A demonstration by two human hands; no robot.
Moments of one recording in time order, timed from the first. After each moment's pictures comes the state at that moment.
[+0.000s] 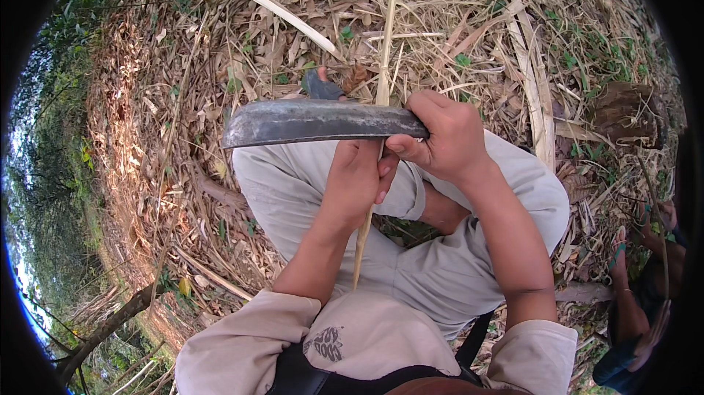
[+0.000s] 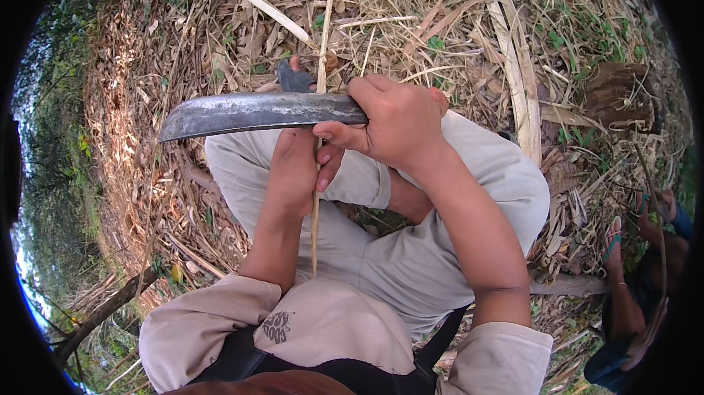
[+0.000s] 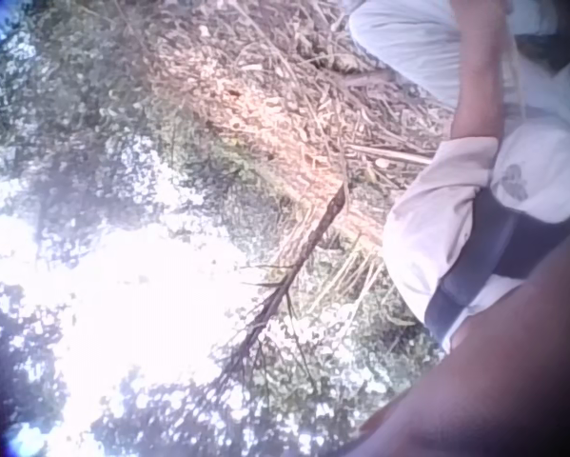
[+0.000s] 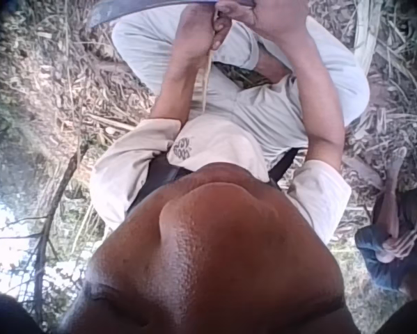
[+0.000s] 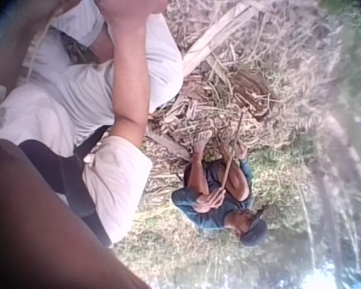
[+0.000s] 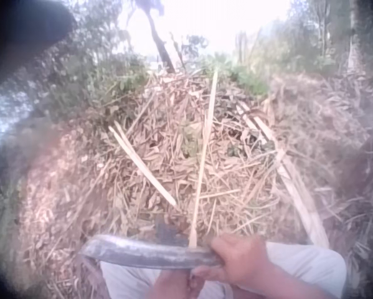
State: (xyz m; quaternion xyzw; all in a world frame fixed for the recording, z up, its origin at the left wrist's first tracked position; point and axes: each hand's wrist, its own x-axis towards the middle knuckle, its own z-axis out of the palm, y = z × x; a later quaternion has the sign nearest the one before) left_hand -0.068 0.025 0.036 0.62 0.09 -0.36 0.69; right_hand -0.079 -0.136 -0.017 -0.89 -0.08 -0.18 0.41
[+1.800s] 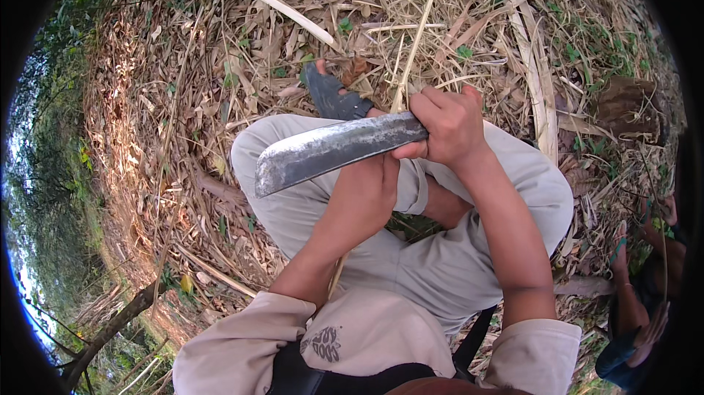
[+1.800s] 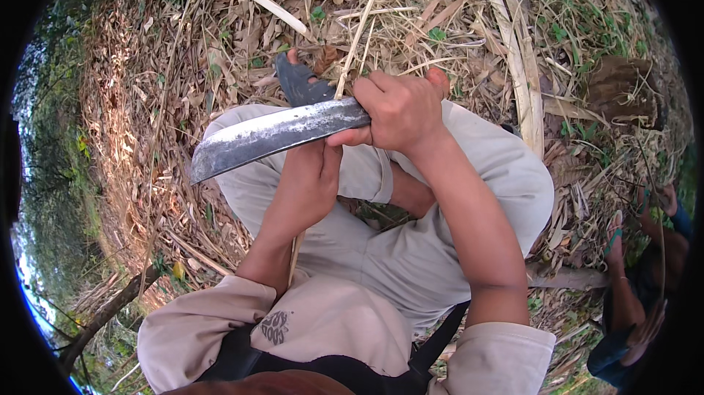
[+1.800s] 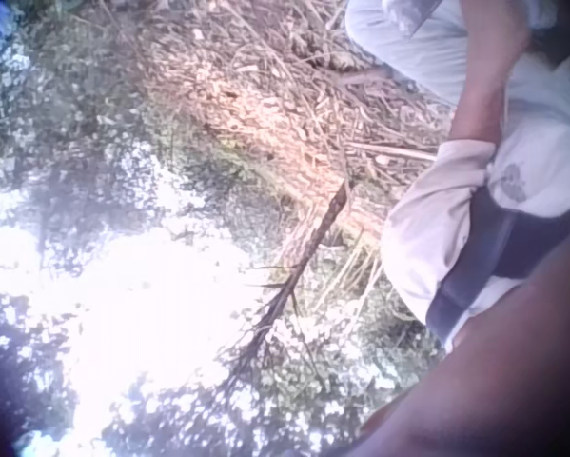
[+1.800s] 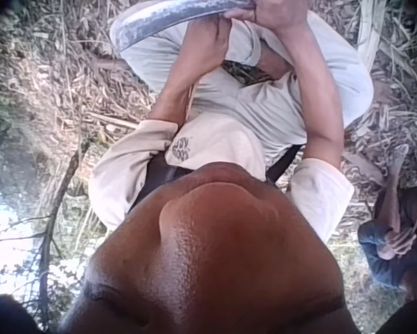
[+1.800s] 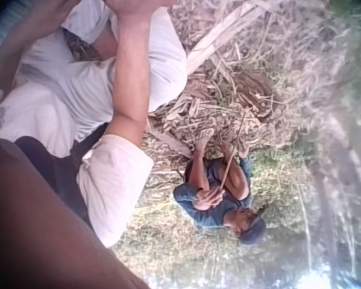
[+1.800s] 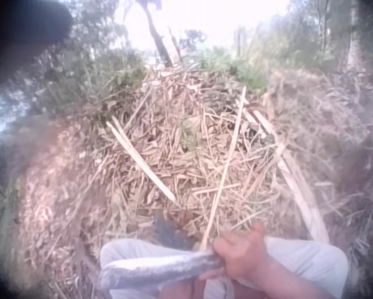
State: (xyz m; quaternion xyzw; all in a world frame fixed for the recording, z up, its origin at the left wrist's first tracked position) left_hand -0.082 0.039 0.023 0.86 -0.25 -0.15 0.42; right_hand -0.077 -0.139 -0.038 -0.93 -0.13 -0.22 0.27
